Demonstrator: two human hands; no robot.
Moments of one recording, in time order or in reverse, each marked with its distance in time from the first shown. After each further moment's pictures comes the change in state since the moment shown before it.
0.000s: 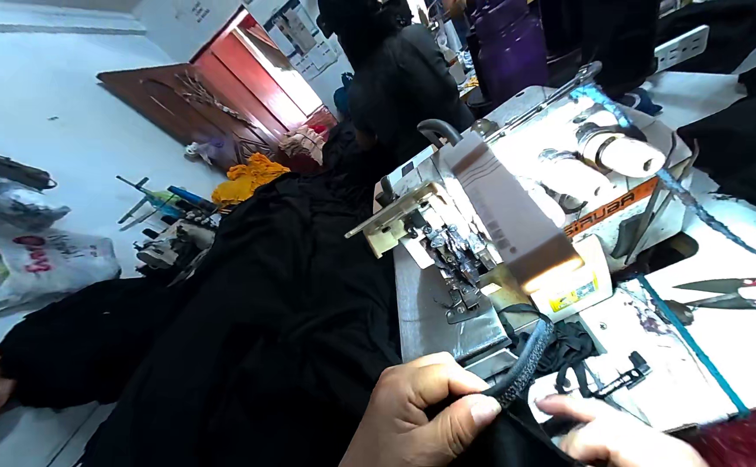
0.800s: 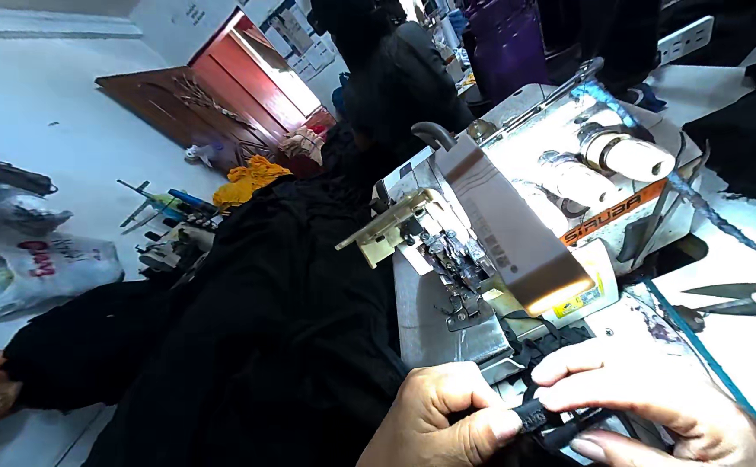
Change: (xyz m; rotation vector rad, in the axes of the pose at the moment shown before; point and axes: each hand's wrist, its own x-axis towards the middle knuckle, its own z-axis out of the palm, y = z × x) left_hand 0.010 -0.015 0.005 -0.147 -0.137 0.023; right_hand 0.052 -0.006 -0.028 0.029 -0.018 -0.290
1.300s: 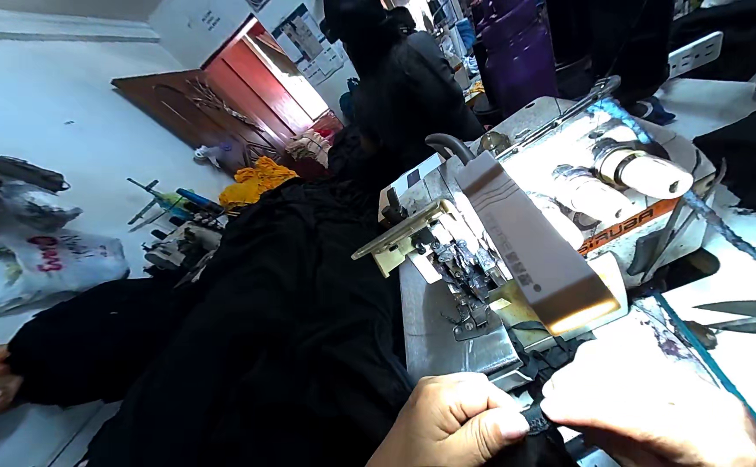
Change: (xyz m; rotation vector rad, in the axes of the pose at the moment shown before) left_hand 0.004 0.008 -0.001 0.088 -0.015 -0.065; right_hand 0.008 0.016 0.003 -0.348 0.059 -0.254
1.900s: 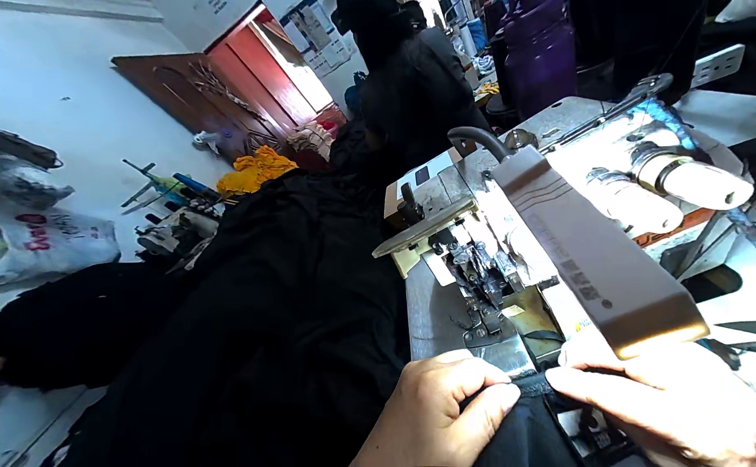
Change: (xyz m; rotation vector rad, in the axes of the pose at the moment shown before) left_hand 0.007 -0.003 -0.009 0.394 0.172 0.025; right_hand 0.010 0.034 -0.002 -0.336 -0.011 -0.176
